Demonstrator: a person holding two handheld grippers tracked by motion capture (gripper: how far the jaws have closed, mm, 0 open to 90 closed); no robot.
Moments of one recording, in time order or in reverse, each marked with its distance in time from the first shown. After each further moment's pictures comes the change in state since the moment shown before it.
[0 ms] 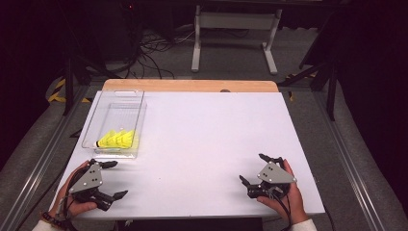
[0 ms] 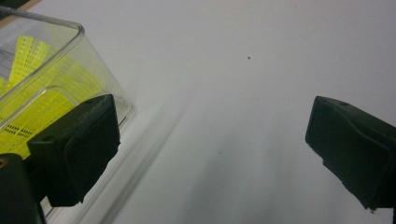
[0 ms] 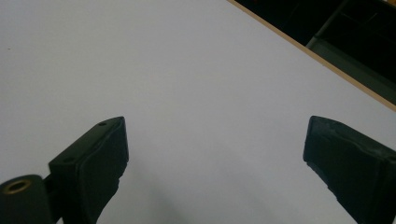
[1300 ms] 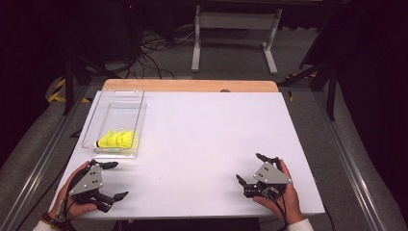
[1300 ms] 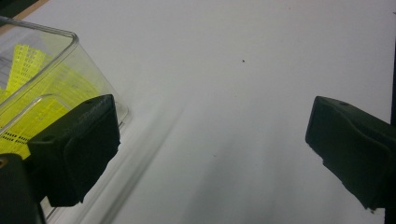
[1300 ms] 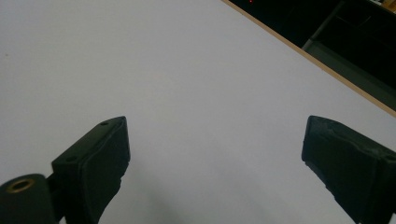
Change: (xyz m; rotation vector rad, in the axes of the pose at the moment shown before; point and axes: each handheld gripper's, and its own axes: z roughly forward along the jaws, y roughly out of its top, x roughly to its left) left arm -0.004 0.003 -0.001 -0.008 -0.006 0.019; right arm 0.008 0.005 0.004 -0.002 -0.020 -0.007
